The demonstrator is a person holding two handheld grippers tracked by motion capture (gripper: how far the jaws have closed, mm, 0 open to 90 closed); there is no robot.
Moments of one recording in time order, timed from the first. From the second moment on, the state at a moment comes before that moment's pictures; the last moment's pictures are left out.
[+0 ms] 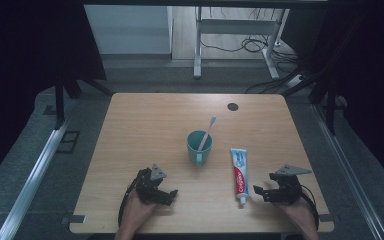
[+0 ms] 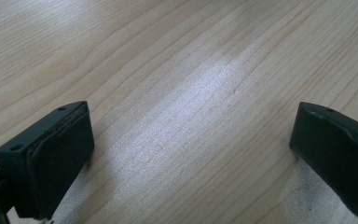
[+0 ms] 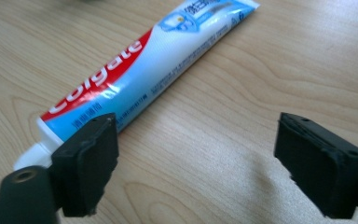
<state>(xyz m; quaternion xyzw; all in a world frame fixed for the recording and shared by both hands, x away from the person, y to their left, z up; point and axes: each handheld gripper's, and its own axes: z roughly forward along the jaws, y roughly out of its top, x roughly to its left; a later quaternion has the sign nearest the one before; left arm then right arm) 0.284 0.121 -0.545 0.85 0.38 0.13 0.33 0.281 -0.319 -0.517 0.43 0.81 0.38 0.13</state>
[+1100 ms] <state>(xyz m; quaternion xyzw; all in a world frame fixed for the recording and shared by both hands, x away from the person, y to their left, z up) 0.284 0.121 -0.545 0.85 0.38 0.13 0.33 0.290 -0.270 -0.487 0.37 0.84 0.40 0.08</state>
